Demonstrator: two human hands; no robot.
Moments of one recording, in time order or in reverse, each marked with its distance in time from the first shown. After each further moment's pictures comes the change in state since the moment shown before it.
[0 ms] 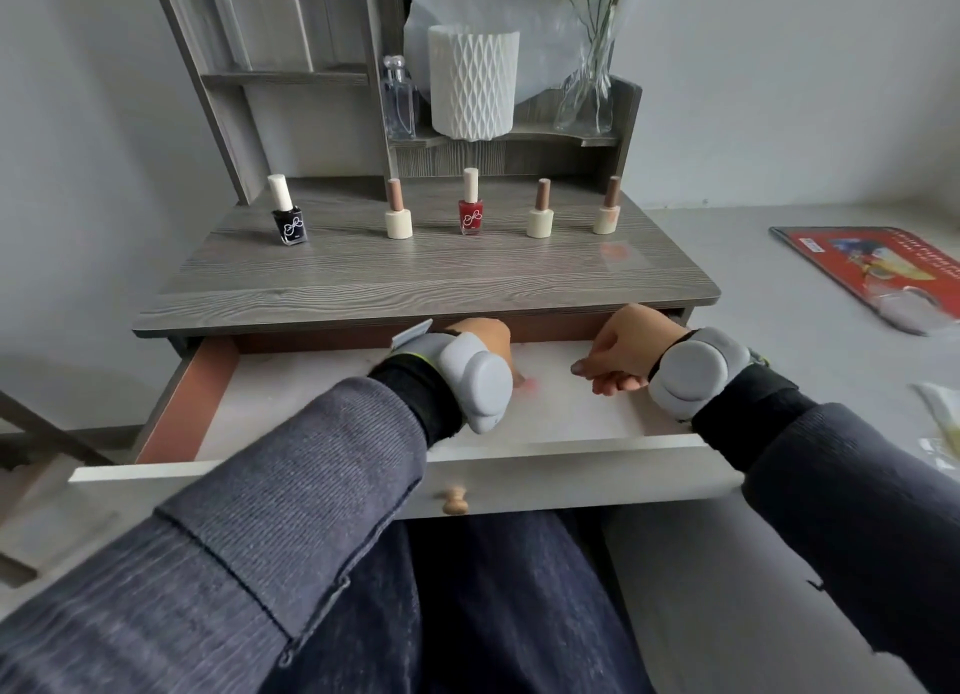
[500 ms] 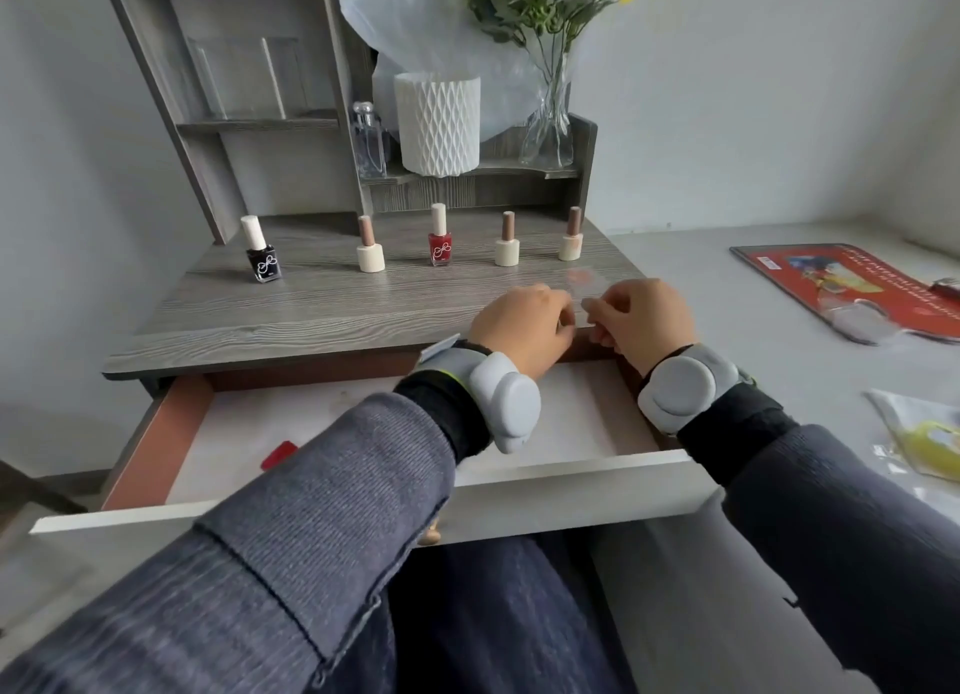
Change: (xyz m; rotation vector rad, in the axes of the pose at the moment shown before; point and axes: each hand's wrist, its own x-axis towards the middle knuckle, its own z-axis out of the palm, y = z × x) left_hand 0.002 0.059 -0.018 -0.067 0.561 0.365; right_hand 0.004 0.018 -0.022 0.131 0.646 -0.119
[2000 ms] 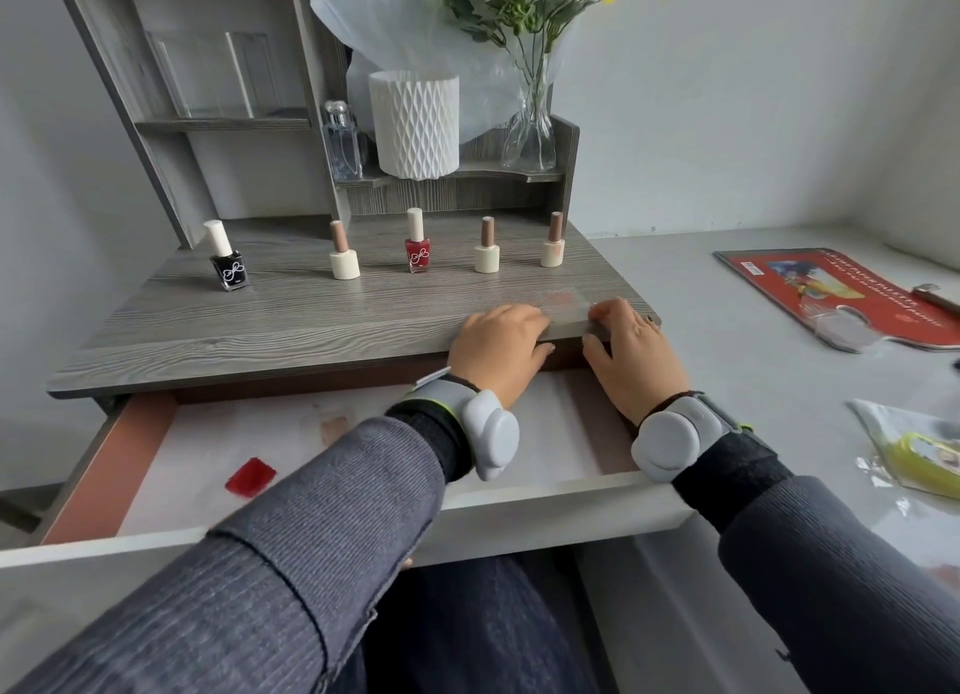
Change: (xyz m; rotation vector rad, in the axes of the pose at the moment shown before) left_hand 0.013 -0.021 0.043 0.110 0.096 0.072; right_hand -0.009 0.035 0.016 -0.116 0.039 -0.135
